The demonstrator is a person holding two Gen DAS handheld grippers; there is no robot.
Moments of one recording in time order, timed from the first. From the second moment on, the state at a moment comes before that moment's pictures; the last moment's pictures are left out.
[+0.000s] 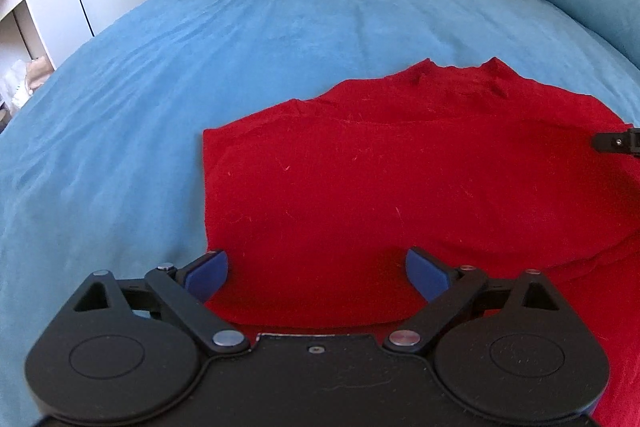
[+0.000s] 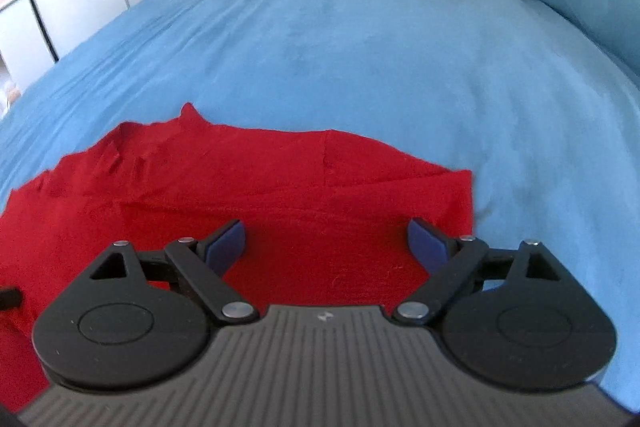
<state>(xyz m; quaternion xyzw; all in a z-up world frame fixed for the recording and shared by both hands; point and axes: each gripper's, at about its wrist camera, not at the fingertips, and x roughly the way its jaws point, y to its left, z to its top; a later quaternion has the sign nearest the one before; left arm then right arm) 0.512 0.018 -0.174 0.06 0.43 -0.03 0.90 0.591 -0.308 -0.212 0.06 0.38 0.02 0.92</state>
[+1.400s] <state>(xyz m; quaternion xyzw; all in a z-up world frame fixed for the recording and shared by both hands) 0.145 0.104 -0.132 0.00 0.38 -0.03 0.93 0.115 -0.350 -0.150 0.10 0.36 -0.04 0.93</state>
